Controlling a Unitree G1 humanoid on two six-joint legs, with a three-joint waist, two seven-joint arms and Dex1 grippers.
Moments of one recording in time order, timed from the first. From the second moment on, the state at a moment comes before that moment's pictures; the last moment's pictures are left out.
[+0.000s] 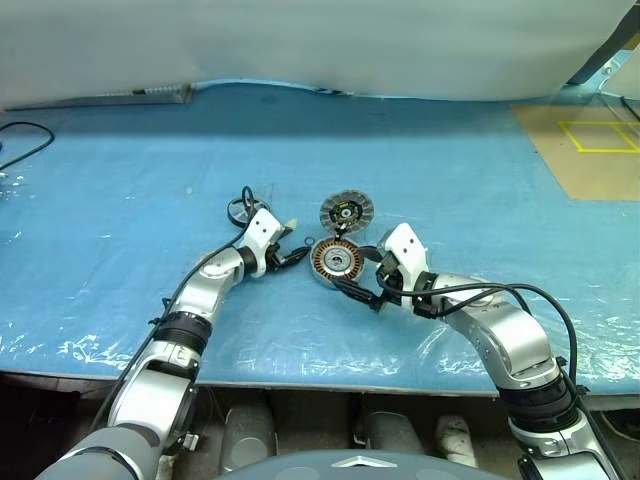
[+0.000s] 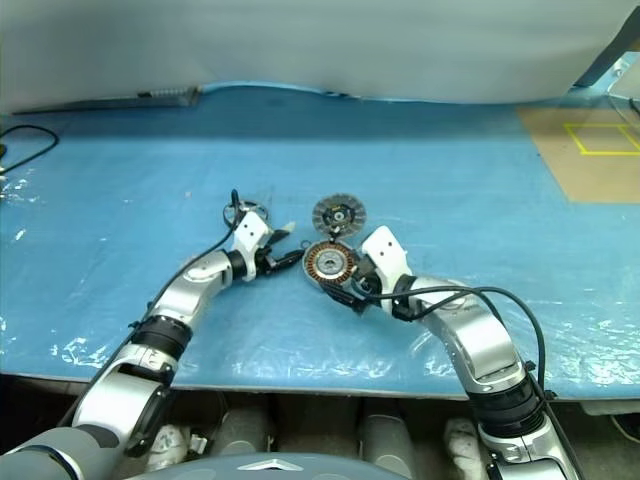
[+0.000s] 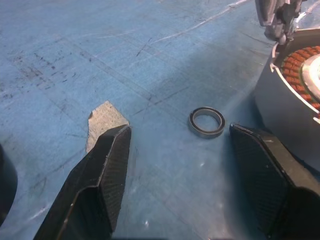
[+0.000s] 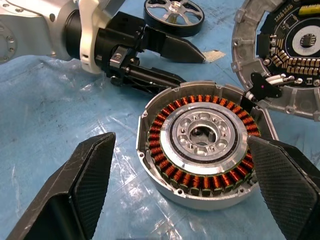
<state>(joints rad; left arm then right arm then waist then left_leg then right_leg) -0.60 0.24 -0.12 0.66 -0.08 -0.01 -0.74 -0.22 -0.45 0.16 -0.42 0.31 0.78 0.63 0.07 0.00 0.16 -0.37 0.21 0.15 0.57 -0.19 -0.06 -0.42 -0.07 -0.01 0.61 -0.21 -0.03</state>
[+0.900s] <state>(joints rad) -0.52 0.29 -0.15 0.57 0.01 -0.11 -0.74 -0.16 -0.45 0.13 -0.43 0.32 0.73 0.60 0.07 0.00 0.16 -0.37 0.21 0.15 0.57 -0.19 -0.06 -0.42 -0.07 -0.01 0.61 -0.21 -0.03</state>
